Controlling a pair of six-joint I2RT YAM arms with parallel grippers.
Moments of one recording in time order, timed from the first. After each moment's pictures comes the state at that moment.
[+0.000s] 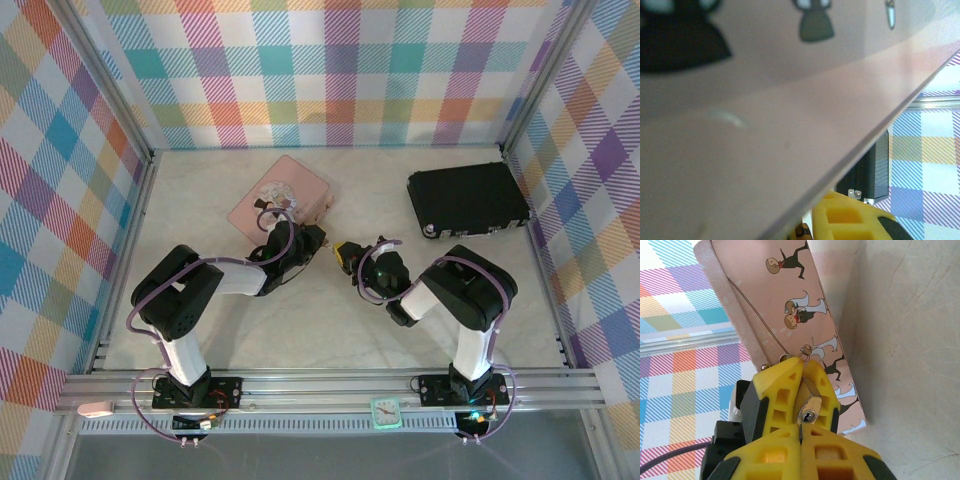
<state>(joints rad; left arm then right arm) -0.64 1.78 0.77 0.60 -0.01 -1.34 0.70 1.85 0.45 1.27 -0.05 1.64</state>
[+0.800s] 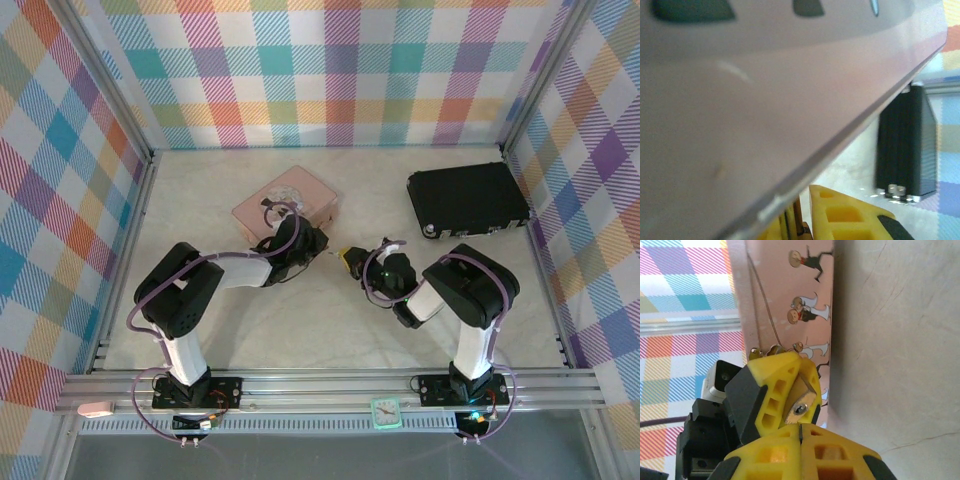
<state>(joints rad) -0.65 1.80 0.90 0.28 -0.02 -1.19 0.63 1.85 0.40 1.27 -0.17 1.48</state>
